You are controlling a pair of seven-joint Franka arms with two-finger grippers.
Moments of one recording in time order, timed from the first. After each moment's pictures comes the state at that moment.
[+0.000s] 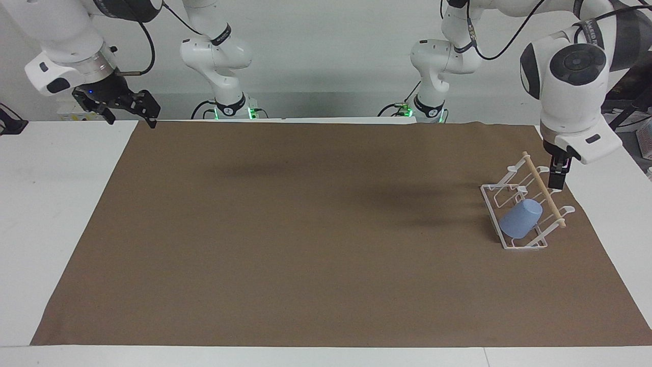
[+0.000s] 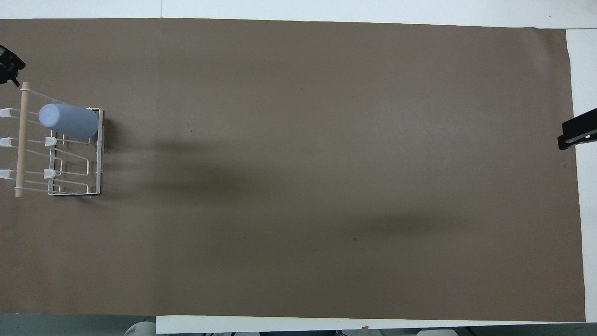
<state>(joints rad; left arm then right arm) -0.29 0.13 0.14 -1.53 0.39 1.55 -1.02 -0.01 0.02 -0.07 -1.45 -0.08 1.33 -0.01</state>
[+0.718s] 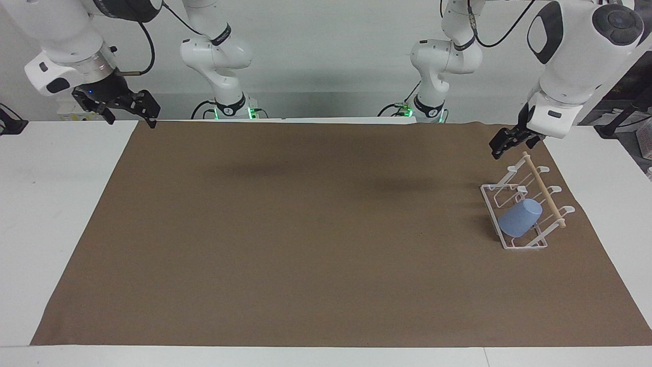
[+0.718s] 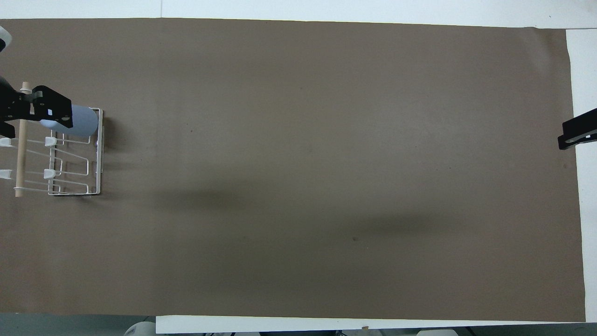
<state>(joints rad) -0.29 0.04 0.13 -1.52 0.06 1.45 -0.19 -0.02 0.02 -0.07 -1.45 -0.08 1.33 -0.01</state>
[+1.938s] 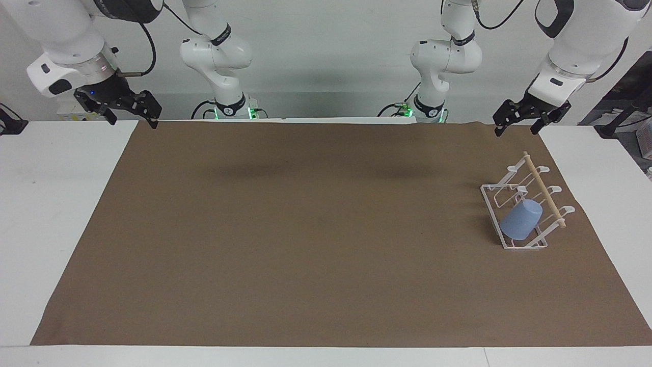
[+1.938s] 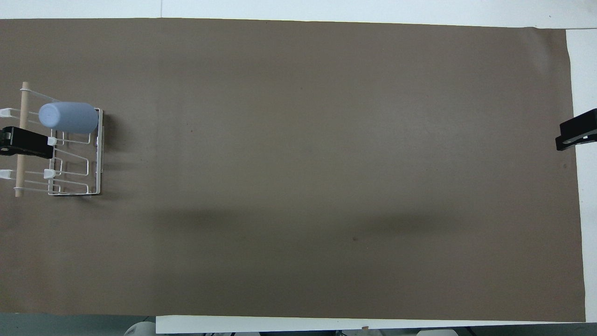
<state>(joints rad) -0.25 -0.14 0.14 -1.74 0.04 1.57 -0.04 -0.01 0.02 -0.07 -1.46 -0.07 1.33 -0.01</state>
